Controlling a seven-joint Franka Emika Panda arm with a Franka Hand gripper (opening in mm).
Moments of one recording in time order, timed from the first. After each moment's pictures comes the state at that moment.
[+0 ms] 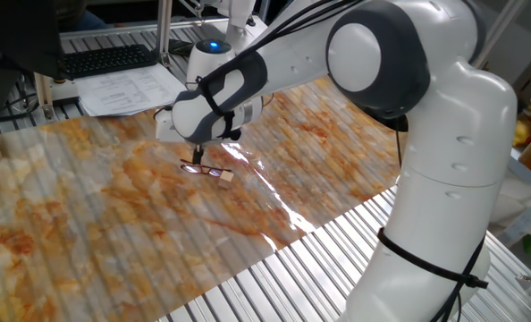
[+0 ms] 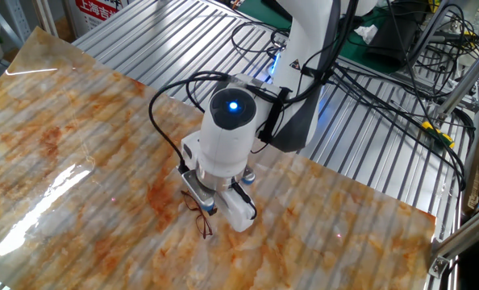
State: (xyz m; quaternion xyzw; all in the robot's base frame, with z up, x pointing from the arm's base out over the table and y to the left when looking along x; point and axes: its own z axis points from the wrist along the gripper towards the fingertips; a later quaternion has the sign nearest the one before) arm 0.556 0.040 0.104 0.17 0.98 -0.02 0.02
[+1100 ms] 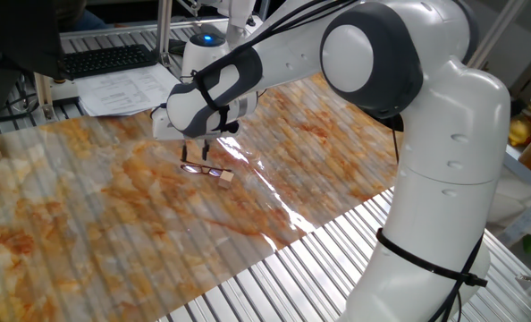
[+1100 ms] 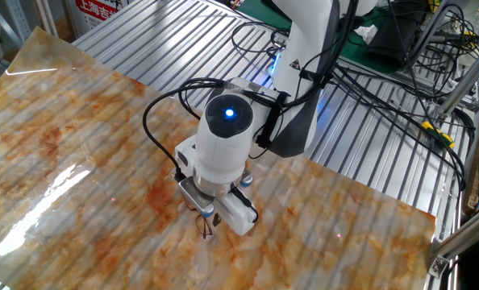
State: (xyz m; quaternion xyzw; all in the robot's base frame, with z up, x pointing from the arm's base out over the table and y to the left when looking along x) arm 0.561 0.040 0.105 0.15 0.99 -0.02 0.01
